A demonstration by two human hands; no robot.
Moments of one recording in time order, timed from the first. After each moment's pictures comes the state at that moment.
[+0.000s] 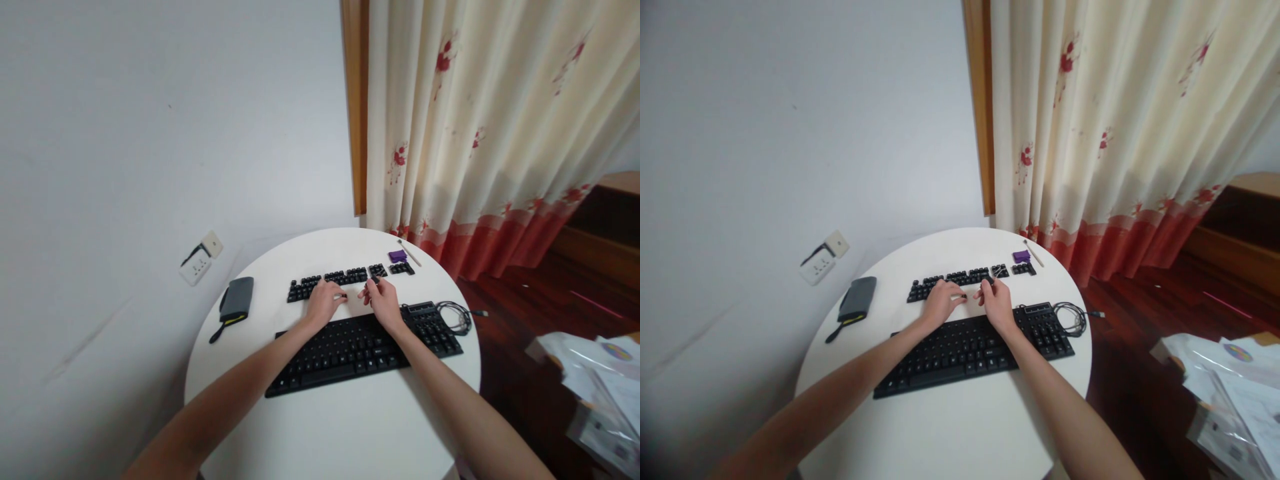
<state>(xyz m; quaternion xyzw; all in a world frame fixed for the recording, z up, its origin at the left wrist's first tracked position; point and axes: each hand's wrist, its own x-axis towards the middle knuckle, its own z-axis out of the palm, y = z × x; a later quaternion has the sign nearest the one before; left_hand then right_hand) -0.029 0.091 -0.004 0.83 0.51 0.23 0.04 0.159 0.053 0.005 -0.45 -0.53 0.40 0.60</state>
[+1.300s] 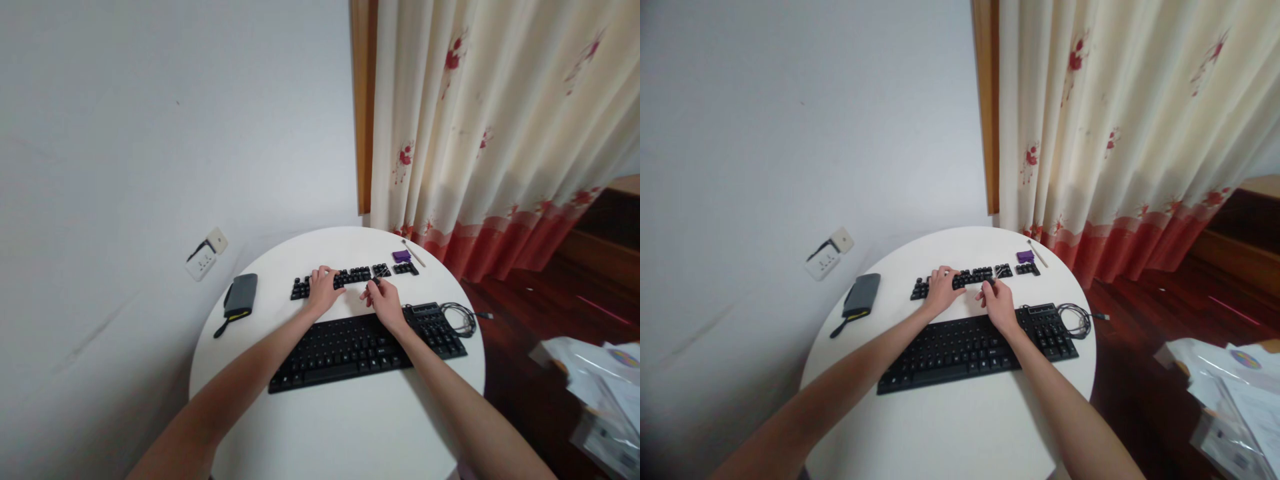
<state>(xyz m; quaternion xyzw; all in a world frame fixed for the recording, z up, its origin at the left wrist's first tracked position) -0.032 0.115 -0.007 0.76 0.61 0.22 -0.05 0.157 0.057 -0.005 -0.44 -0.55 0.40 0.59</state>
